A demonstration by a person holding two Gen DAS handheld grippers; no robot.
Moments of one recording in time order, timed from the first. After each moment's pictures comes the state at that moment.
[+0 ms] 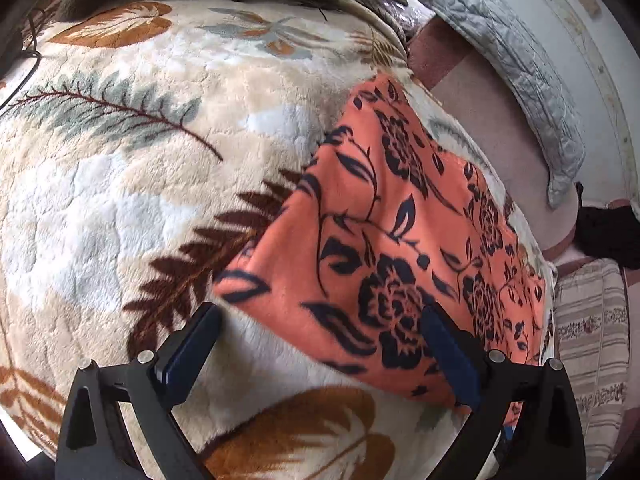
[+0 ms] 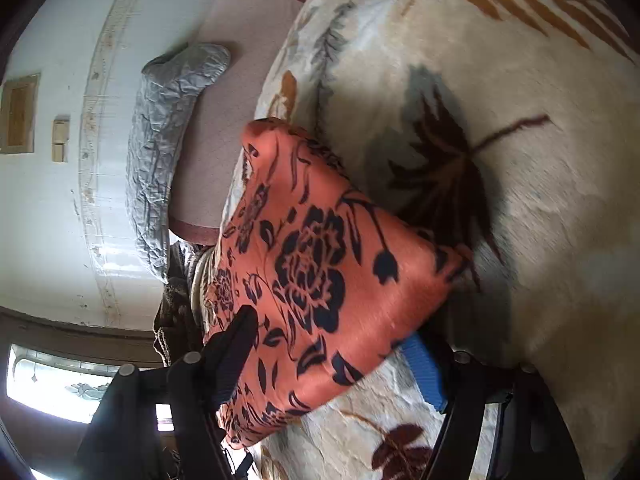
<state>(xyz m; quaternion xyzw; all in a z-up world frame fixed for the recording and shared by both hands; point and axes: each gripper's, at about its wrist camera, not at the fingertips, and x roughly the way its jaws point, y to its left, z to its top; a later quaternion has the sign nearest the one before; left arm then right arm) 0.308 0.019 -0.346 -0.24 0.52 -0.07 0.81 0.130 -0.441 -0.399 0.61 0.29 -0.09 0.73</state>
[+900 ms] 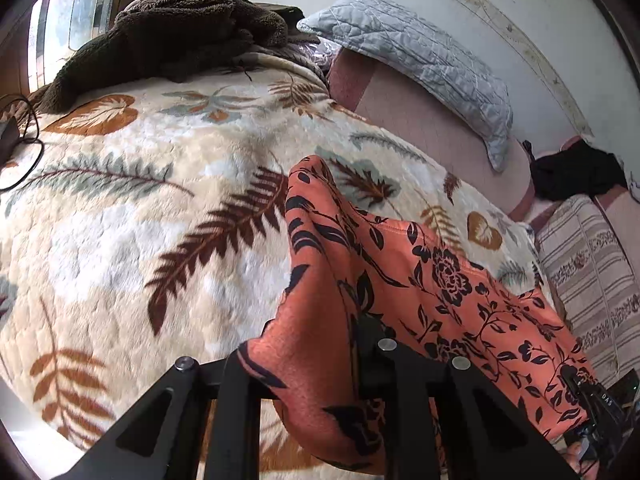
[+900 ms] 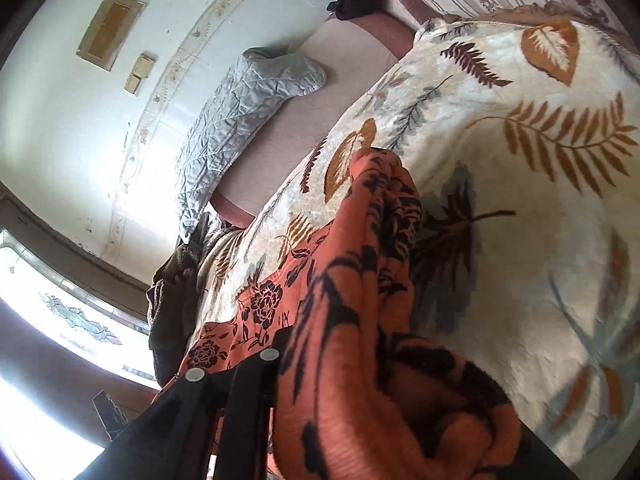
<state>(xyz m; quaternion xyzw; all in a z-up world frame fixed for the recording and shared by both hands) 0.227 0.010 -0.294 -0.14 0.45 -0.15 0.87 0.058 -0.412 -0.322 0.47 0.26 -0.07 0.84</state>
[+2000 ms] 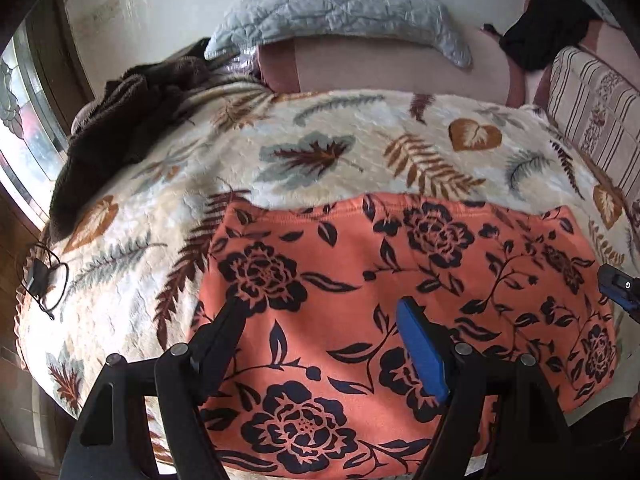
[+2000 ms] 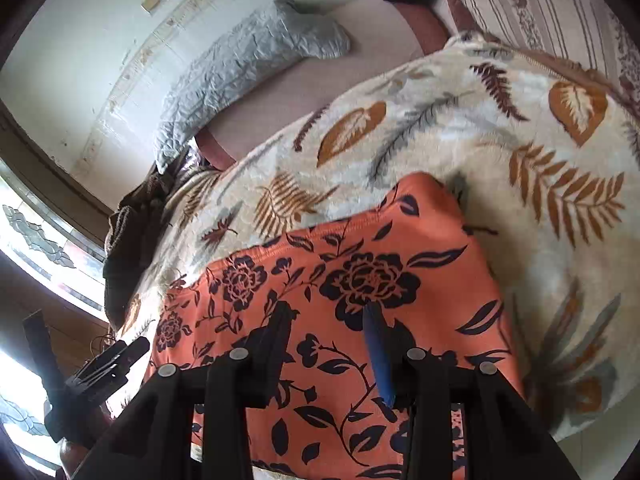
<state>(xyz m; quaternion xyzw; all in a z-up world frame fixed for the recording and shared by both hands) 0.203 -0.099 -0.284 0.12 0.46 -0.14 0.87 0.075 -0.385 -0.303 0.35 0.38 -0.07 0.85</state>
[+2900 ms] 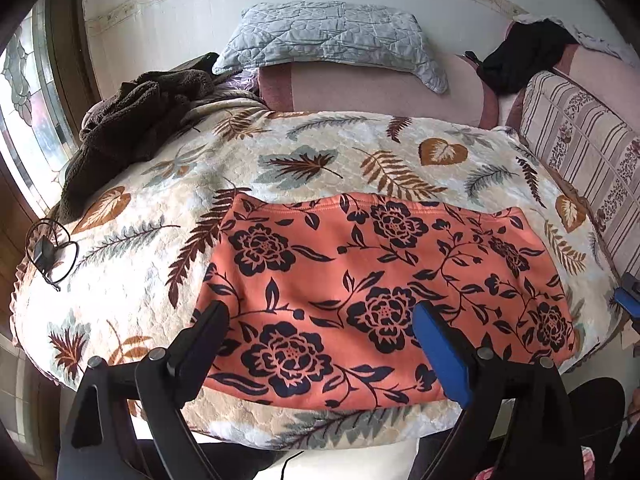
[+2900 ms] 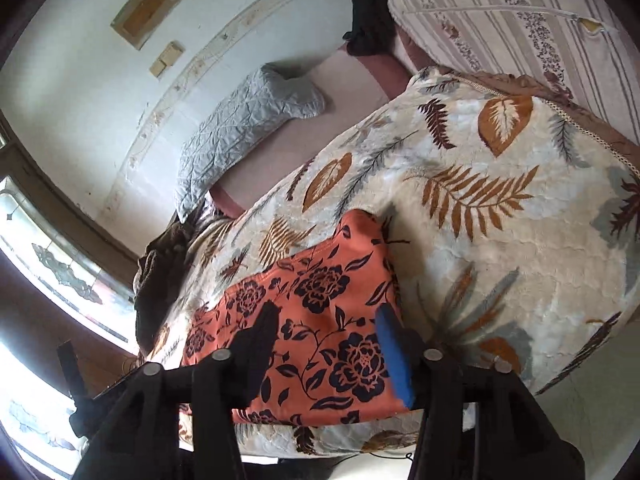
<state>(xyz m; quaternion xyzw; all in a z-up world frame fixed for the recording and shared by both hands) 0.127 -0.069 -0.241 0.08 0.42 -0.17 0.89 -0.060 -0.428 -0.261 0.38 0.29 -0.08 0.87</state>
